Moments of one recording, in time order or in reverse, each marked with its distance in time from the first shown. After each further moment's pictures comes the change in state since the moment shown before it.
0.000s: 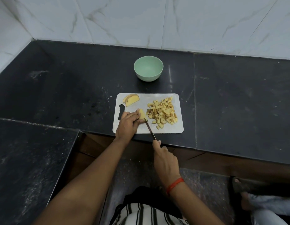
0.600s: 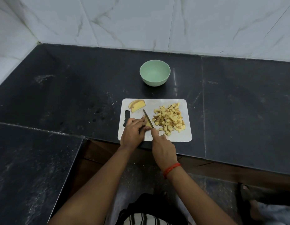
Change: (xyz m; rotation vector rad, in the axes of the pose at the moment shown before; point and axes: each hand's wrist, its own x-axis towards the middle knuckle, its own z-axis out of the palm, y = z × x) left_hand 0.001 -0.007 0.003 0.051 0.034 0.050; right_hand 0.075 -0.025 -0.010 0.079 0.152 -0.070
